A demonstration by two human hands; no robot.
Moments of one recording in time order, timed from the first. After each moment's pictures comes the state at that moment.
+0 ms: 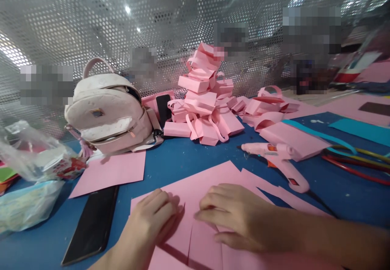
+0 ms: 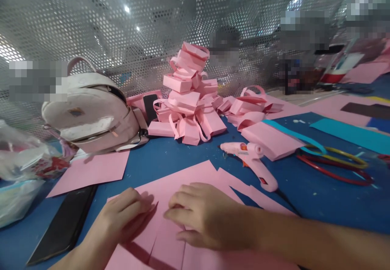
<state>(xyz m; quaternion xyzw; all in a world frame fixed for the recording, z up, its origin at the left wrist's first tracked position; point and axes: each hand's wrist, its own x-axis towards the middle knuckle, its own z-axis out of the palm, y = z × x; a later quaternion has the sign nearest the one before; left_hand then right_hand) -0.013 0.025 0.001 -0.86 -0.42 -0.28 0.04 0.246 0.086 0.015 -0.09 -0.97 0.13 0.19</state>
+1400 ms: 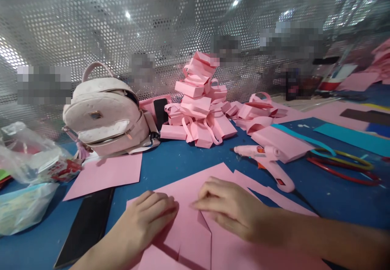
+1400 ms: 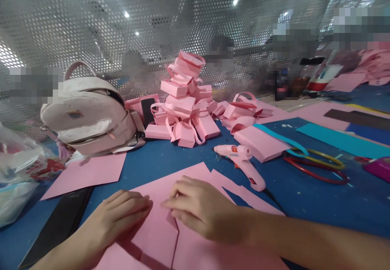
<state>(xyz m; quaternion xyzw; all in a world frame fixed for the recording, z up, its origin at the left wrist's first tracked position) -0.039 0.024 0.009 -0.94 -0.31 -0.16 -0.04 0.253 0.082 0.027 -0.17 -0.93 0.27 0.20</state>
